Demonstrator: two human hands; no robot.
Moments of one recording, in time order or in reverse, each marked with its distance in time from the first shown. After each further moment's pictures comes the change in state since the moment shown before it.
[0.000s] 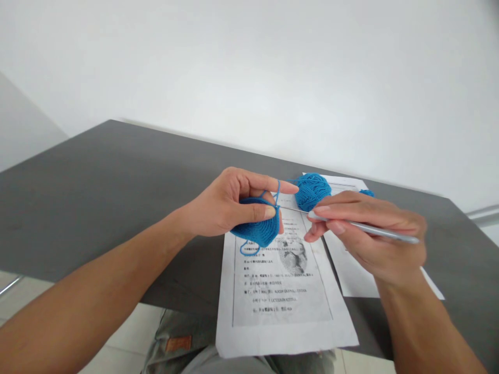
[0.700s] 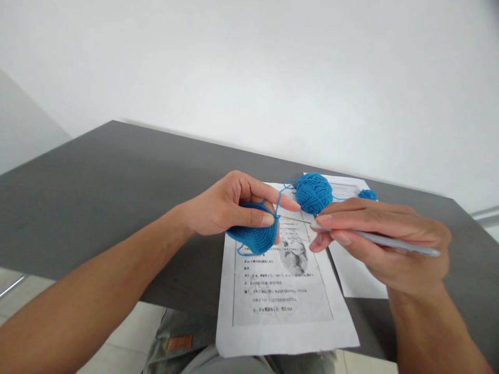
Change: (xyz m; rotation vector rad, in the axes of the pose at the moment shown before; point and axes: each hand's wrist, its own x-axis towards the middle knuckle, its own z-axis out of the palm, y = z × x) left_hand 0.001 0.002 -0.005 -0.045 -0.103 -0.110; right_hand 0.006 -0.015 -0.006 -0.148 -0.094 -0.068
